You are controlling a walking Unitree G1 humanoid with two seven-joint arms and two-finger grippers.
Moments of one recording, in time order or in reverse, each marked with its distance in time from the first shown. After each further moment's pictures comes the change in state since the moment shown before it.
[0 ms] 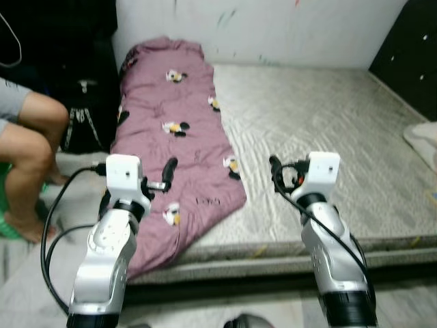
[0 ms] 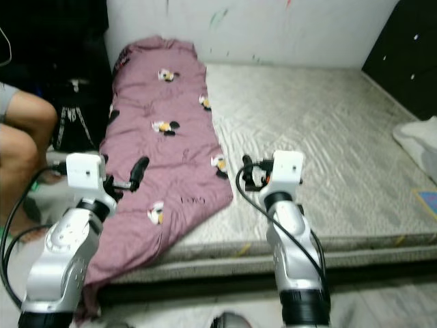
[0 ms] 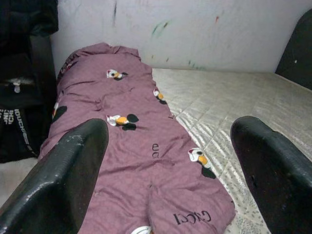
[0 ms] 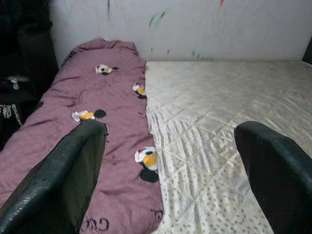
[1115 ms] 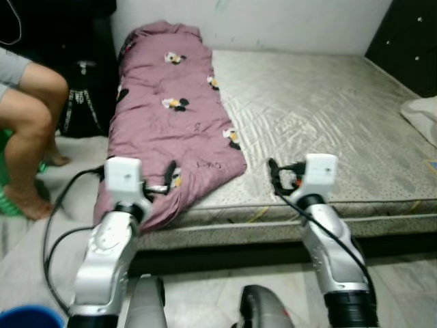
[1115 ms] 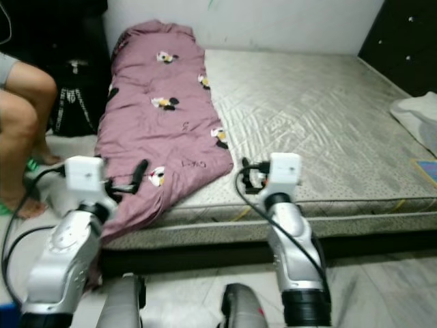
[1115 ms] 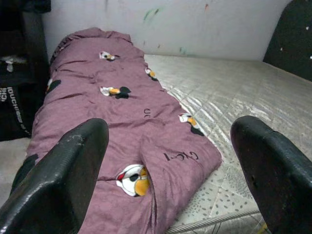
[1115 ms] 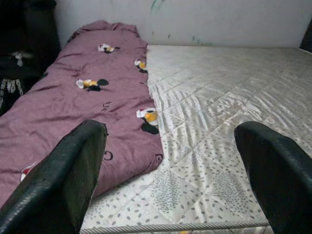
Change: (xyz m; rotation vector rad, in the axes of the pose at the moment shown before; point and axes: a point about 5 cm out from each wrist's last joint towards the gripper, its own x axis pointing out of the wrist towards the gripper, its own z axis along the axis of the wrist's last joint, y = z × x) left arm 0.002 -0.005 0.001 -0.012 -0.004 -0.032; right arm -0.001 -0.002 -0.003 -0.025 0.021 0.017
